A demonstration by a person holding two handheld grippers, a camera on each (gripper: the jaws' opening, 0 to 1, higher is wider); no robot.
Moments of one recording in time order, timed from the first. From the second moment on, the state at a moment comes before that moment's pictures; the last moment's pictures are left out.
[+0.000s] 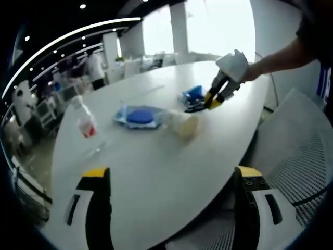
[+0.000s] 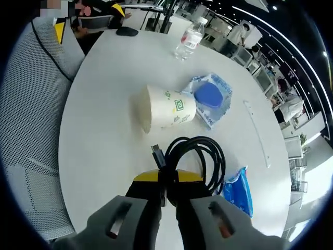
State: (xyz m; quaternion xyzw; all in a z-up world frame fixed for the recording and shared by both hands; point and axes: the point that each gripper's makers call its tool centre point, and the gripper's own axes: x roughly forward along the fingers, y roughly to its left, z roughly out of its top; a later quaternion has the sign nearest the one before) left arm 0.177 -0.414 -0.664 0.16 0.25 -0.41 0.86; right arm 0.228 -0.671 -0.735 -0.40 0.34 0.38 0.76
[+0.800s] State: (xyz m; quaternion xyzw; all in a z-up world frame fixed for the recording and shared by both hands) left arm 0.177 -0.413 -0.664 0.16 0.26 -0.41 0.86; right arm 0.205 -0.670 -0.775 -0.40 0.39 0.43 0.71
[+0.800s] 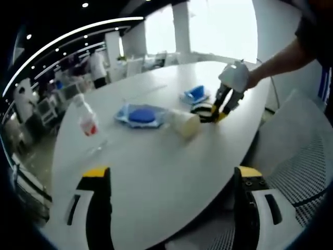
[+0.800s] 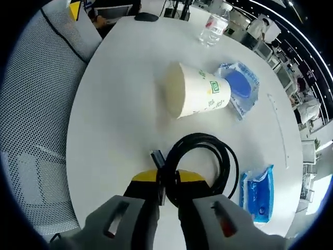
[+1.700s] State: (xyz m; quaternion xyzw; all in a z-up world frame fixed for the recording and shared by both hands) left arm 0.171 -0.417 -0.663 0.16 0.25 -0.42 0.86; right arm 0.191 -0.666 -0.746 -0.39 0.38 0.40 0.74
